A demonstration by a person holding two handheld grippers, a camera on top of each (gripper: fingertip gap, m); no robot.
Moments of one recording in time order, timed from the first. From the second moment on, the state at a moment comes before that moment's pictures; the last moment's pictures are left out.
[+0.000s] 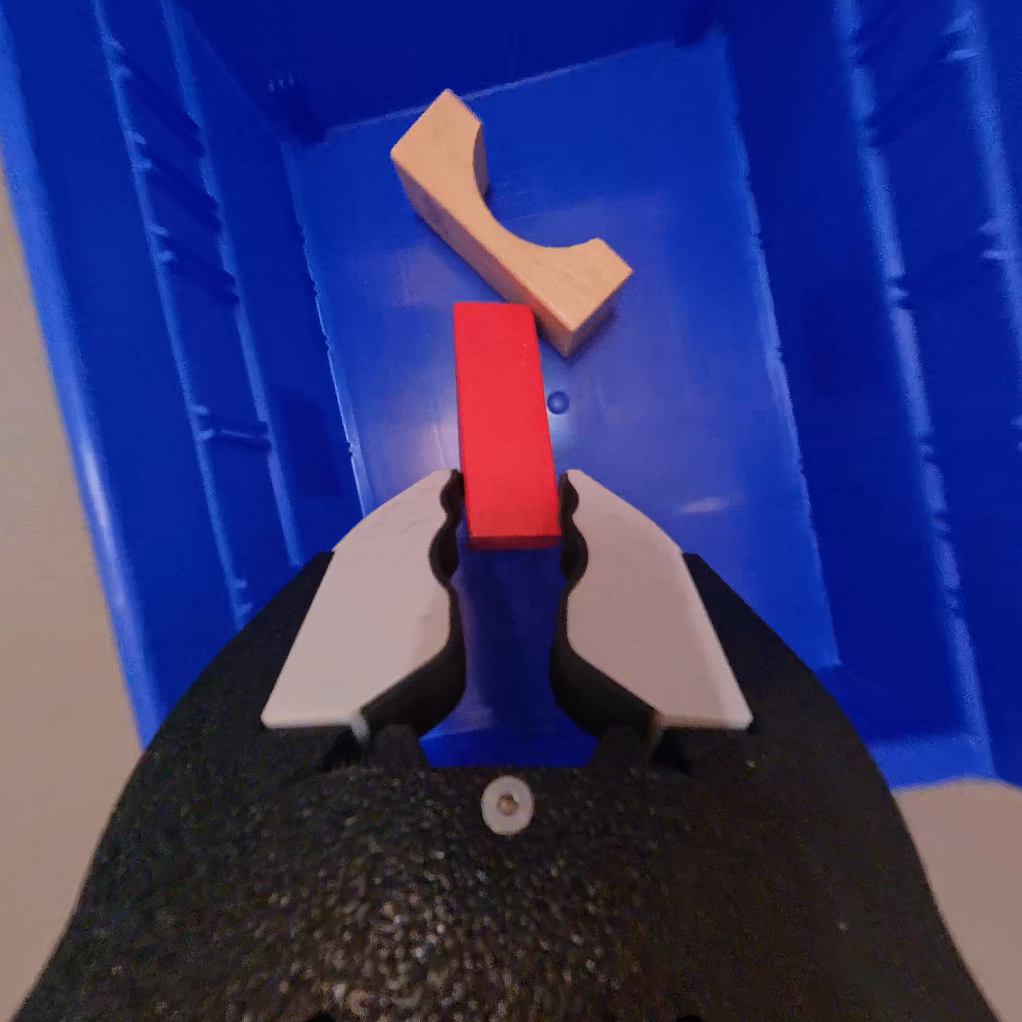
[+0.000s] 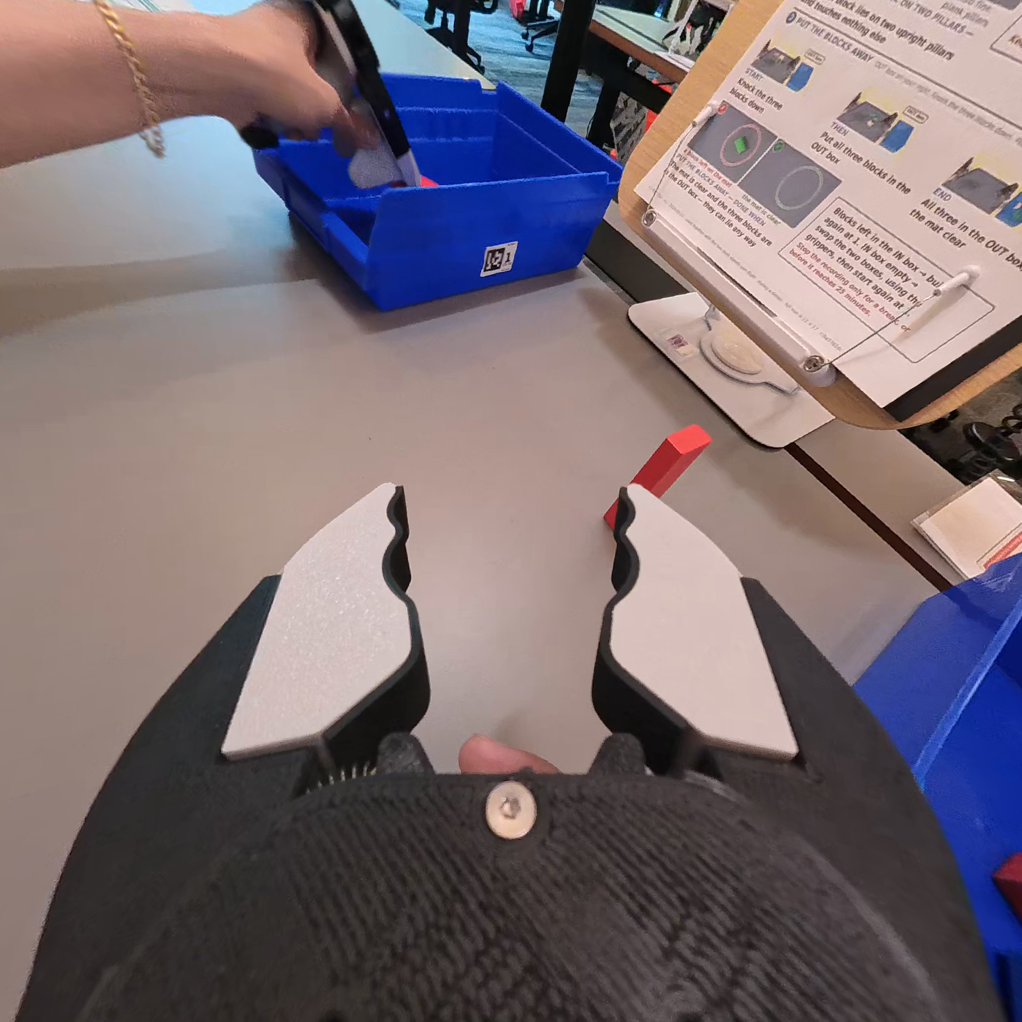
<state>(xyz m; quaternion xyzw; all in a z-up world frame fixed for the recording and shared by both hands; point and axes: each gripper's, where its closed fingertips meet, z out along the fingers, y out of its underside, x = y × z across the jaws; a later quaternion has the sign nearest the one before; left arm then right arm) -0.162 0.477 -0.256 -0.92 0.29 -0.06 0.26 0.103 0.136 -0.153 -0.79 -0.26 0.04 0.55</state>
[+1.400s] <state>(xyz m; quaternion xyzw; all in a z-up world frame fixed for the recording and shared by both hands) -0.029 0.144 -0.028 -0.42 0.63 -0.53 0.39 0.011 0.129 -0.046 -0.55 -0.36 0.28 0.70</state>
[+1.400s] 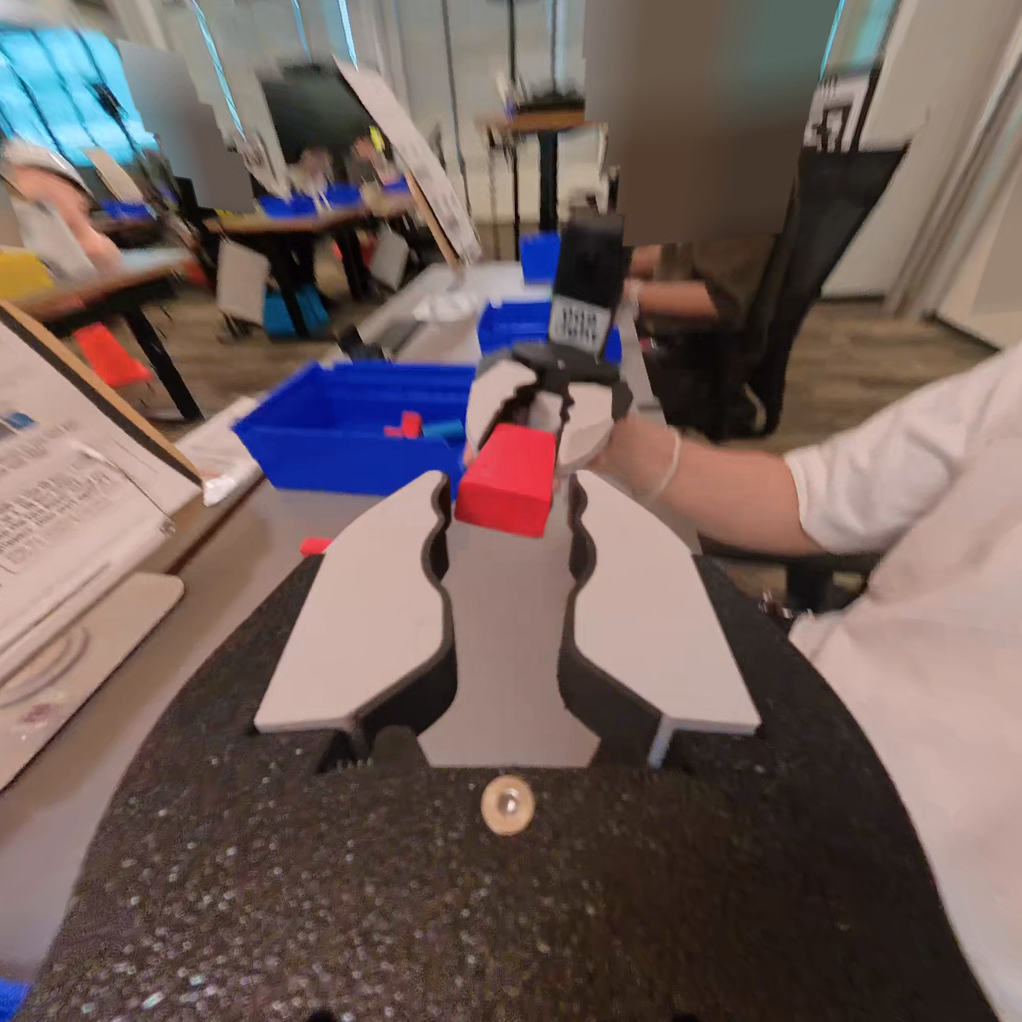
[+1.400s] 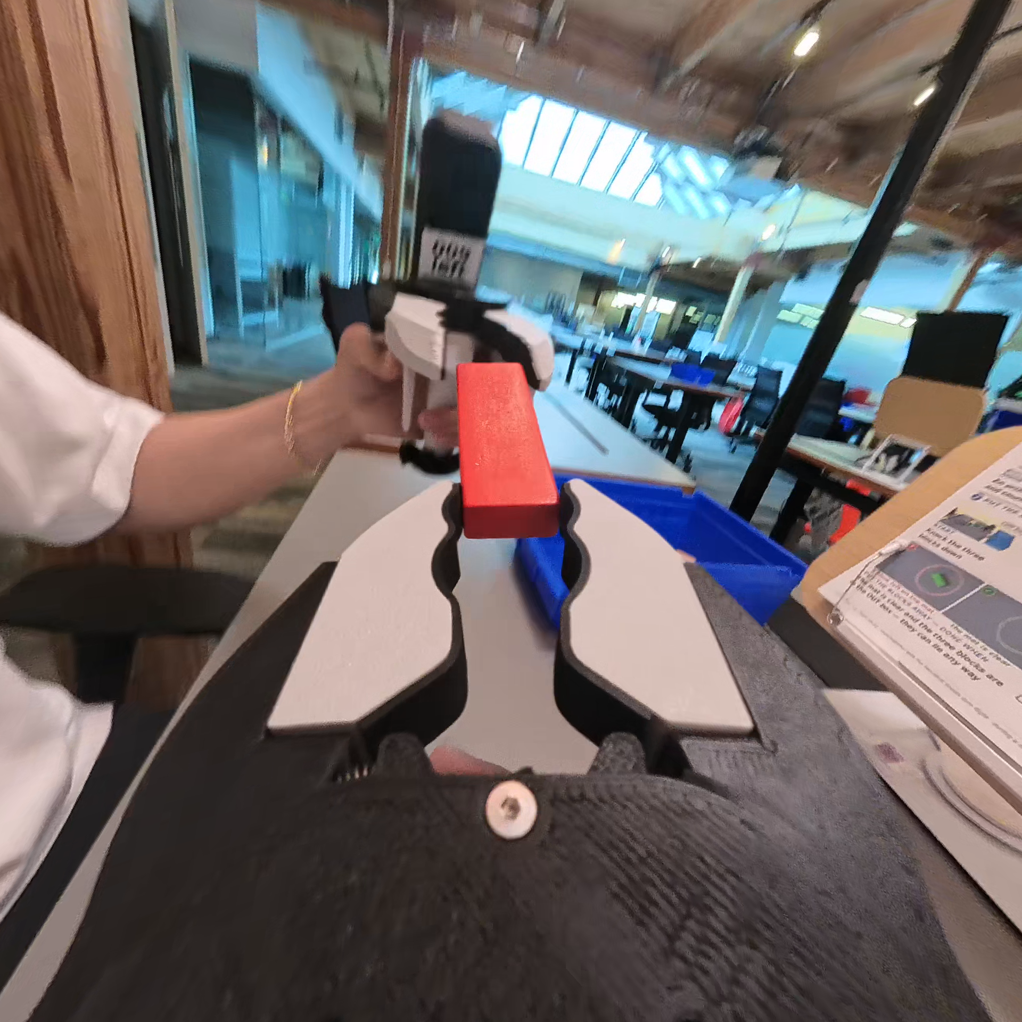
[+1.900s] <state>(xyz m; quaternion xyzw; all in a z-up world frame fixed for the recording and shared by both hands) -0.020 0.144 -0.011 -0.40 0.52 -0.63 0.41 0.013 0.129 -0.041 -0.49 -0.28 0.35 0.75</state>
